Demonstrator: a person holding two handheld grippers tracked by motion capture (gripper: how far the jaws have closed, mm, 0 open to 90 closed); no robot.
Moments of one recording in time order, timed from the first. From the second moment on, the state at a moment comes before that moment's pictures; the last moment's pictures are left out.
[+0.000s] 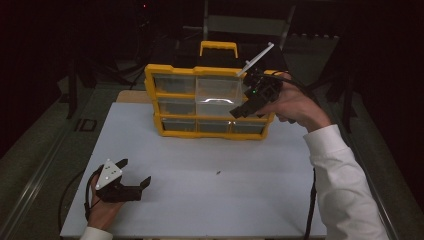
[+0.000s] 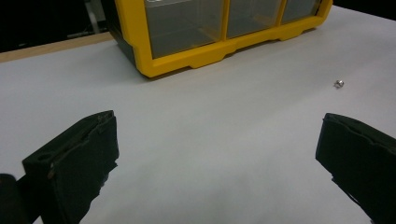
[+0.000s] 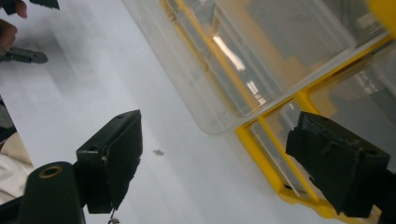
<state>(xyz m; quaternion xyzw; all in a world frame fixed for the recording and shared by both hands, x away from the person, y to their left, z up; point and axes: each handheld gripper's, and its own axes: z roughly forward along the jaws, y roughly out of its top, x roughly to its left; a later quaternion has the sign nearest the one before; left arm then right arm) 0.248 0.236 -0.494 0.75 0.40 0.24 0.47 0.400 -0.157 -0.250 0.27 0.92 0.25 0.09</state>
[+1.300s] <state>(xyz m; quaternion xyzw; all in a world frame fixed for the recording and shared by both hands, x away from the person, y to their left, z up) 0.248 0.237 -0.494 0.75 0.40 0.24 0.47 0.368 -0.141 -0.312 0.24 0.94 0.24 0.08</state>
